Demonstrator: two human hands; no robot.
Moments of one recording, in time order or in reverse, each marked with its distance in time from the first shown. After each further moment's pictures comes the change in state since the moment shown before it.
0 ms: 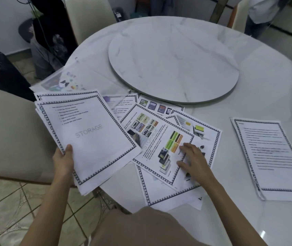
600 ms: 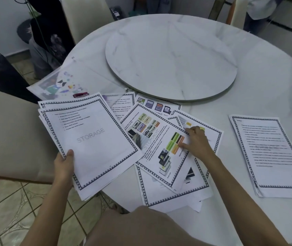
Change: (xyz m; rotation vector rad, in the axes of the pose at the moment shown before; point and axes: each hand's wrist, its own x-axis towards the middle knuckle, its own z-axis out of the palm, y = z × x) left_hand -0.009 -0.014 -0.003 0.055 -0.041 -0.101; right_hand 0.054 0.009 -0.029 -0.152 -0.008 0.148
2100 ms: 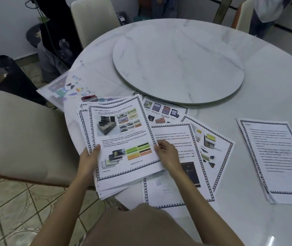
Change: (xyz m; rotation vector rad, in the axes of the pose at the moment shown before) left_hand -0.010 0.011 0.026 0.042 -0.241 0.018; right_hand -0.028 -0.111 0.053 0.826 0.015 0.082
